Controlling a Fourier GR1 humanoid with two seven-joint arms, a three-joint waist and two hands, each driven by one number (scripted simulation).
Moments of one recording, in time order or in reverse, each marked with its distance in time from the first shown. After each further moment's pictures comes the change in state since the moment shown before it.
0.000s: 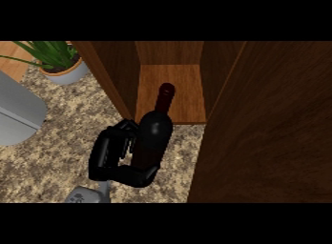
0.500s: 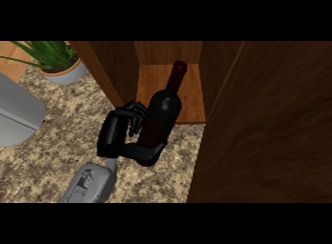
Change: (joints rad) left arm -0.185 0.002 0.032 0.155 -0.023 0.062 0.017; right arm 0.031 -0.006 -0.033 0.002 -0.016 0.026 -0.041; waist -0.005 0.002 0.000
